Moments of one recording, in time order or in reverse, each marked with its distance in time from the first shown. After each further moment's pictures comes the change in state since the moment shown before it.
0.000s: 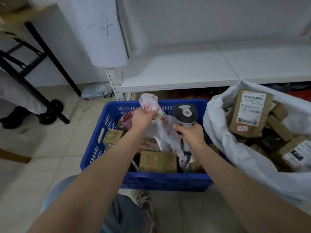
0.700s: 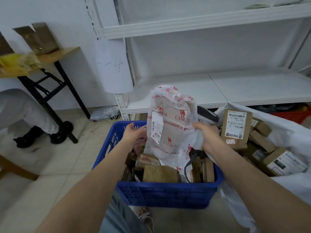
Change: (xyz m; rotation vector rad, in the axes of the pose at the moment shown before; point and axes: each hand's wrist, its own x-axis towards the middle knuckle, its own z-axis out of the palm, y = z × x) left_hand -0.068 0.015 -0.063 -0.146 -0.075 0.062; right_hand -0.041 -0.070 -0.070 0.297 0.021 0.069
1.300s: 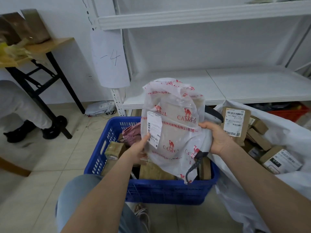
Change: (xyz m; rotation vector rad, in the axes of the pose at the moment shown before) left_hand 0.012 -0.068 0.020 -0.176 -0.285 -0.404; right_hand -0.013 -0.008 -0.024 0.178 -0.296 0.181
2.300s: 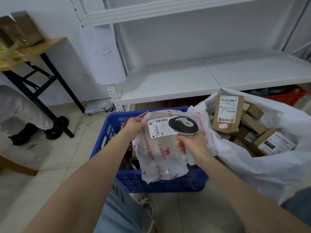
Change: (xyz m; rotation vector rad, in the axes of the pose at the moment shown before) left_hand -0.023 0.052 0.021 0.358 0.201 0.302; right_hand -0.028 0.069 0.013 -0.543 0.243 -0.195
